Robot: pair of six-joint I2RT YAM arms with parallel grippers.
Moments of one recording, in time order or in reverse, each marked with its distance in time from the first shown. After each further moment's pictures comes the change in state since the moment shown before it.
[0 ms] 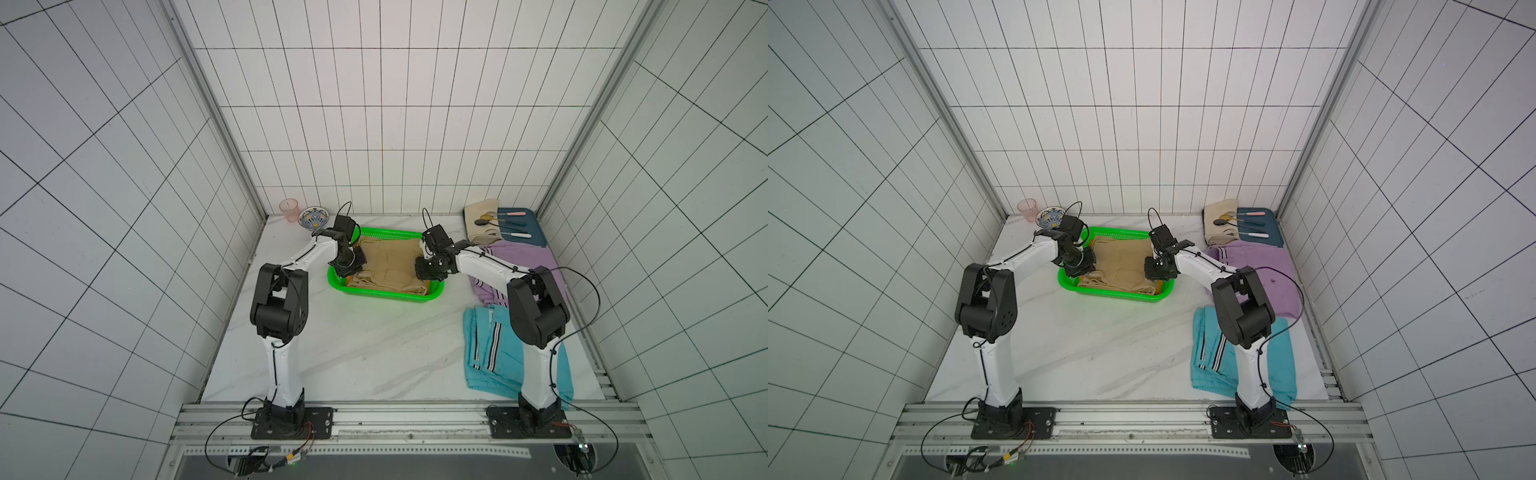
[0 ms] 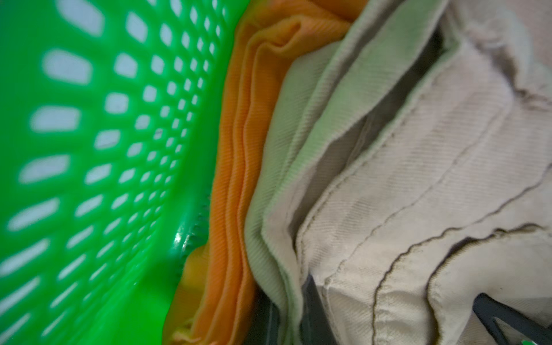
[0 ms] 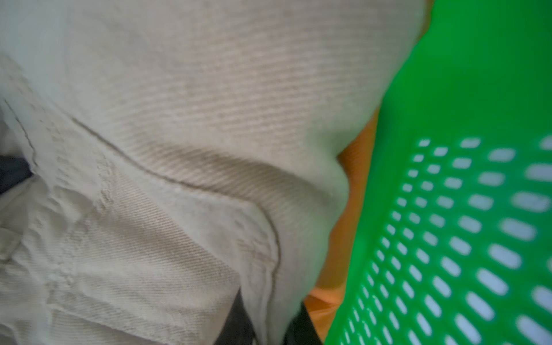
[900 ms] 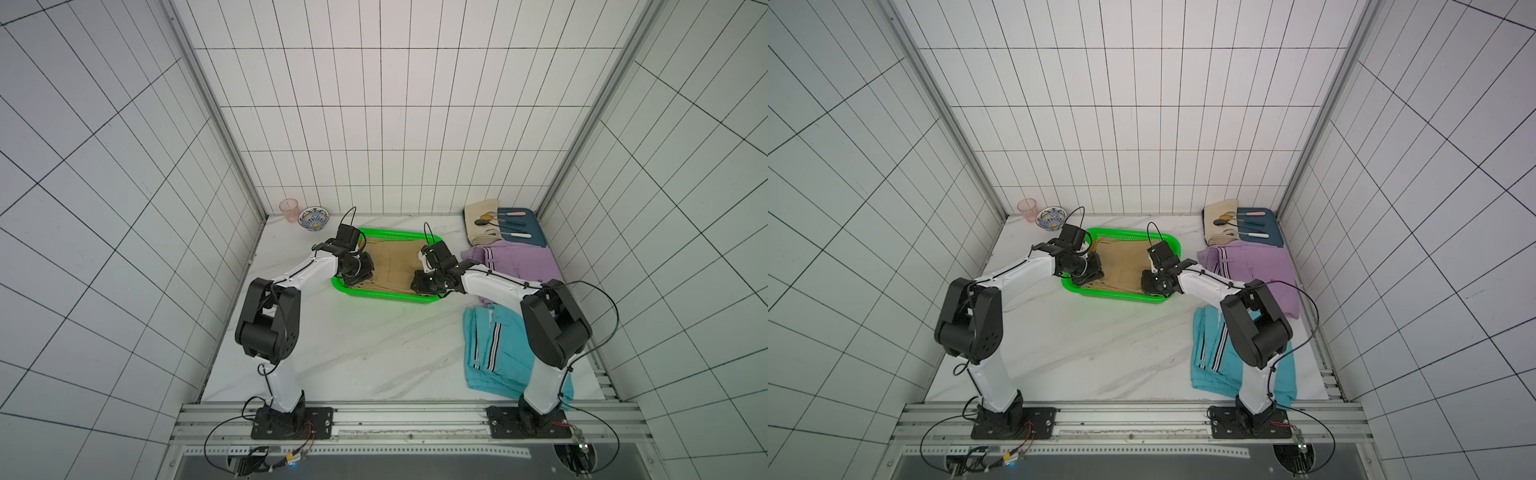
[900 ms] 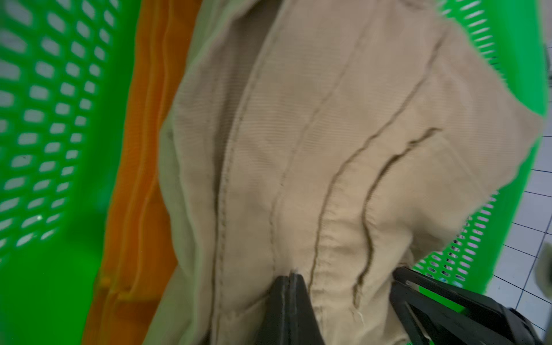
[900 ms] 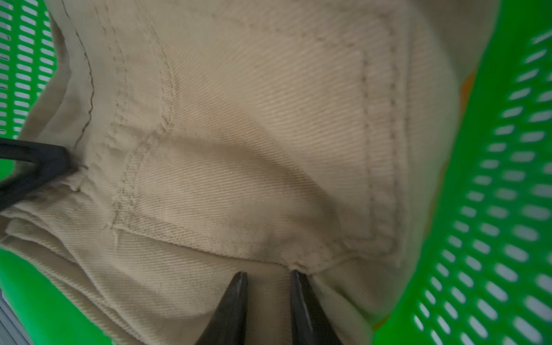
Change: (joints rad) left arm -0.059 -0.145 -0.232 0.192 0.133 -0.105; right arm 0.076 -0.171 -0.276 0.198 -0.093 0.119
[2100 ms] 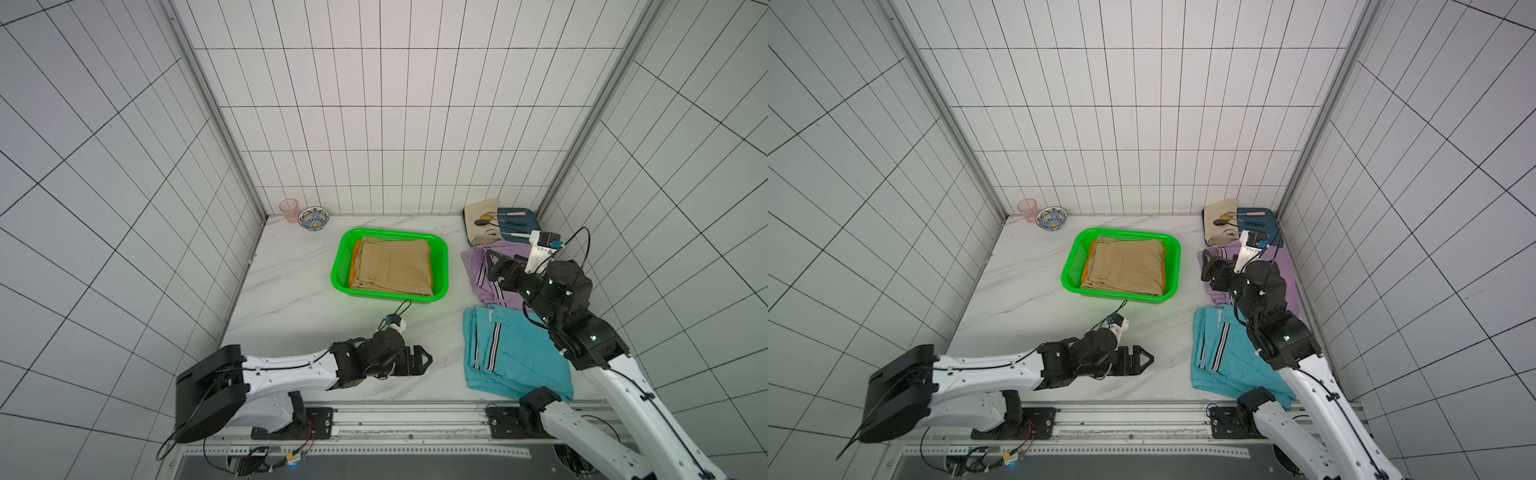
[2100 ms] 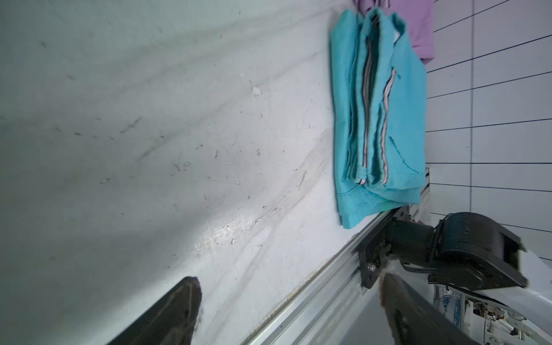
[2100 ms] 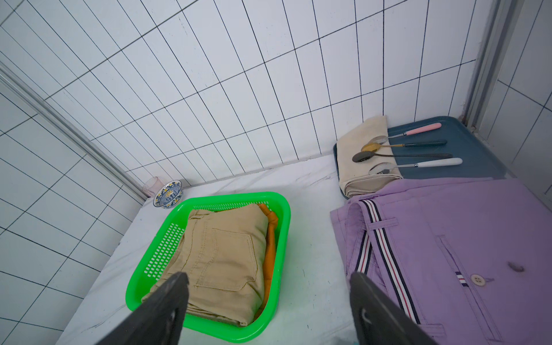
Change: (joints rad) left arm -0.855 -0.487 -0.760 0.614 -0.272 -0.395; right arm -0.185 -1.054 -0.294 -0.043 0.356 -0.109
